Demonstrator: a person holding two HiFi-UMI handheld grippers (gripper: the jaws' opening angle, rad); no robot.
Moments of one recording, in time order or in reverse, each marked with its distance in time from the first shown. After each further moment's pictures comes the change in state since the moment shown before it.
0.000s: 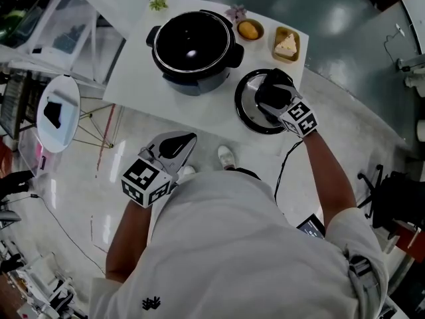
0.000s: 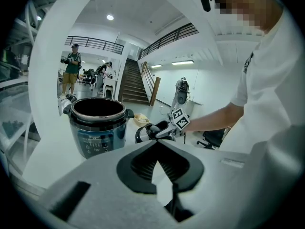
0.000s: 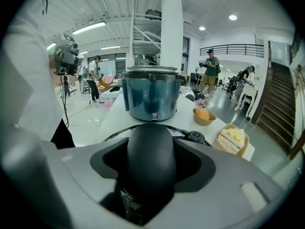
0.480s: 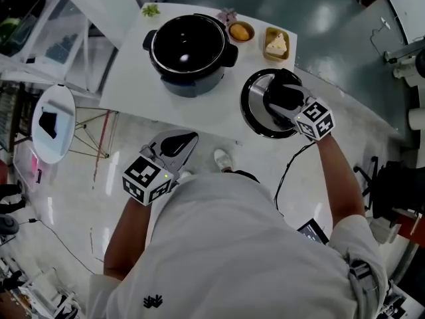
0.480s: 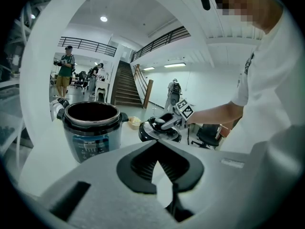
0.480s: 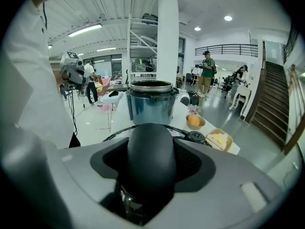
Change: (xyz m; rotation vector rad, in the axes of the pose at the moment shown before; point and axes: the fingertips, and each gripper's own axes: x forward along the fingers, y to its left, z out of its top) left arm -0.010 -0.007 0.003 0.052 -0.028 -0.086; right arm -0.074 0.013 0.036 0.039 -0.003 -0.036
